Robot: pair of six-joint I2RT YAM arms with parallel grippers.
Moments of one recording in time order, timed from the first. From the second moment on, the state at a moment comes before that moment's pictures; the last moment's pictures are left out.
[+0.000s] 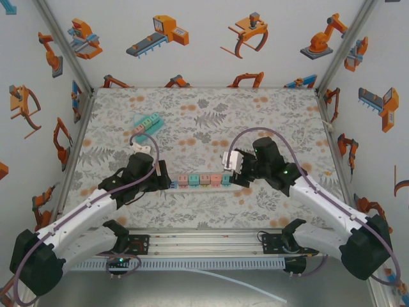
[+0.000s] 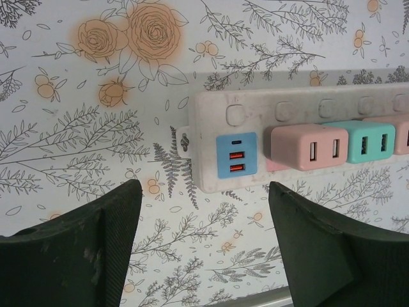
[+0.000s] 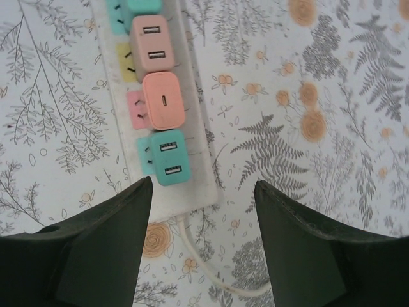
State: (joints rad) left arm -0.65 0.93 0.56 -0.44 -0.17 -0.59; right arm 0.61 1.09 0.72 -0.37 -0.45 -0.82
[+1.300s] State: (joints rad) left arm -0.65 1.16 0.52 -0.31 -0.18 -0.62; right arm 0.64 1.42 0.84 -0.42 -0.54 -0.94
